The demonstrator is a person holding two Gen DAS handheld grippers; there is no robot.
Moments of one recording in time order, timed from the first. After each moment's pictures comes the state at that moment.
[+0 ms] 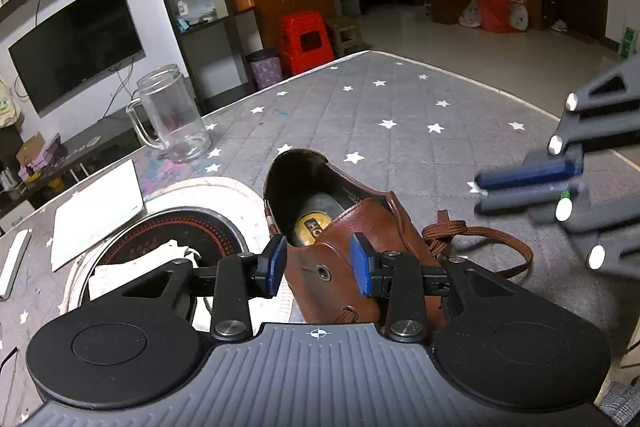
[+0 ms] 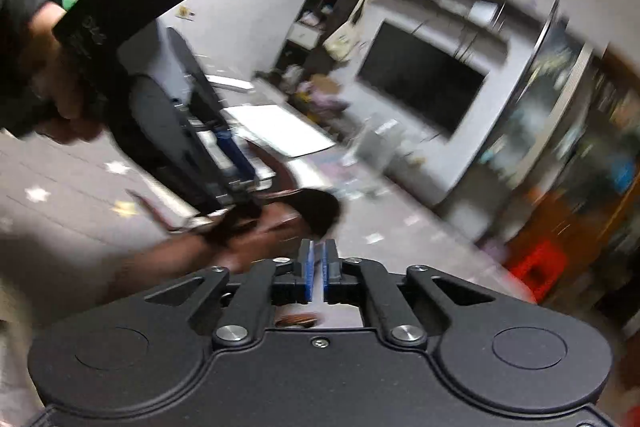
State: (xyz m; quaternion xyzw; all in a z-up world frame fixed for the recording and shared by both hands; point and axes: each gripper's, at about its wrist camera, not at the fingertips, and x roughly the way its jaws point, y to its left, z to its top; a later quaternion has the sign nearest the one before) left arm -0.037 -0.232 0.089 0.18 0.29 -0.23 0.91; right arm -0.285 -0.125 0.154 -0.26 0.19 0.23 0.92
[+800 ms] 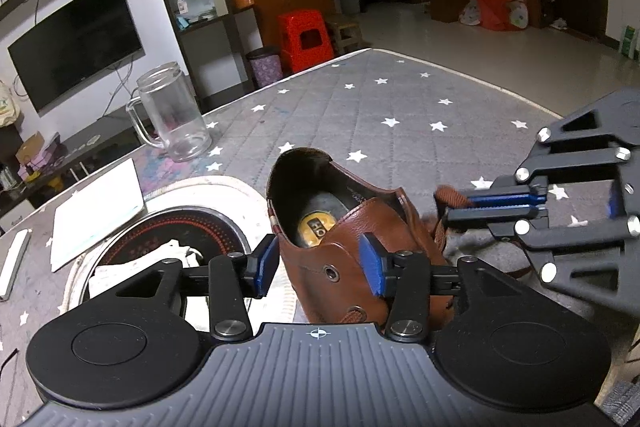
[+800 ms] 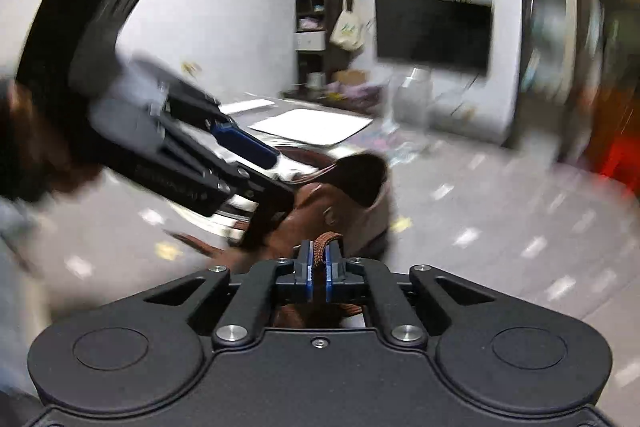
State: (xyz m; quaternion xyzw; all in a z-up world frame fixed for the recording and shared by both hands) left arm -0.041 -0.237 0.089 0.18 0.29 -0.22 0.91; right arm -0.285 -0.120 0.131 -0.24 0.16 0.22 0.93
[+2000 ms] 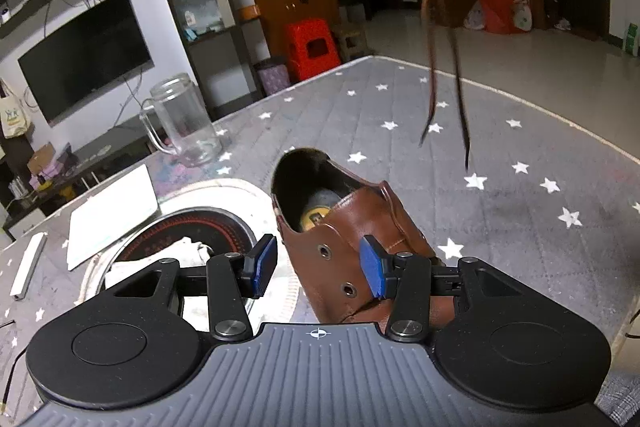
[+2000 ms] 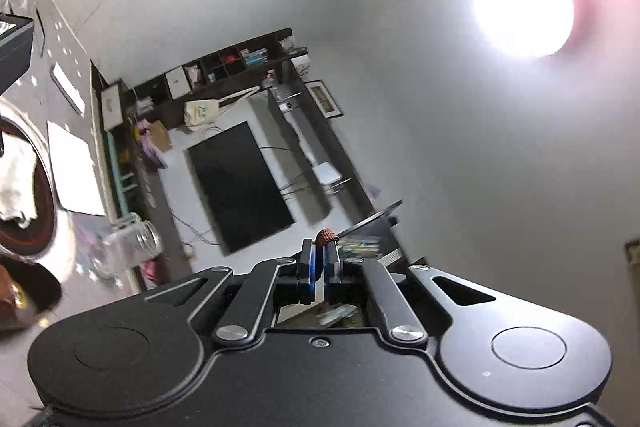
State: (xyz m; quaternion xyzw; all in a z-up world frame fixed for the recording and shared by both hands) left arm -0.063 -0.225 0.095 0.18 0.27 -0.22 0.92; right arm -0.314 -0.104 0.275 -0.53 -0.11 0.00 0.84
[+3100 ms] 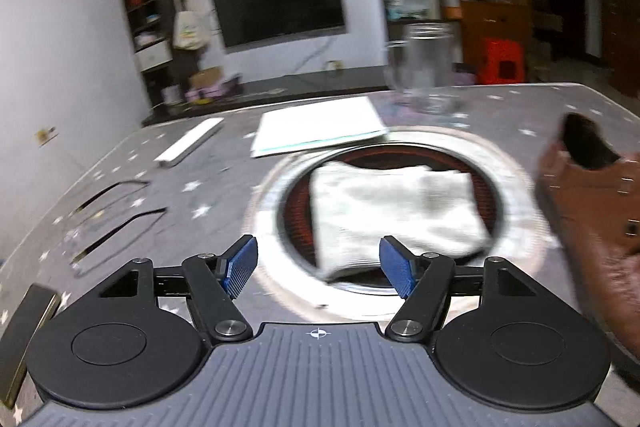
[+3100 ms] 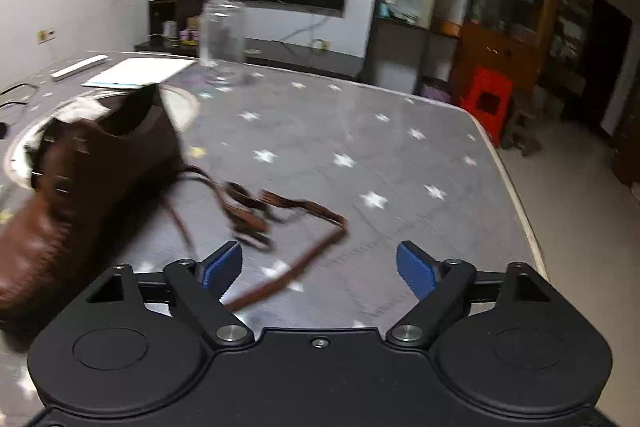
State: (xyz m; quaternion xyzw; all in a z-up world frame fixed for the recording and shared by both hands) left arm -0.049 -0.064 0.049 0.06 0.27 0.07 0.96; right arm -0.257 -0.254 0.128 -0.08 0.32 0.02 0.94
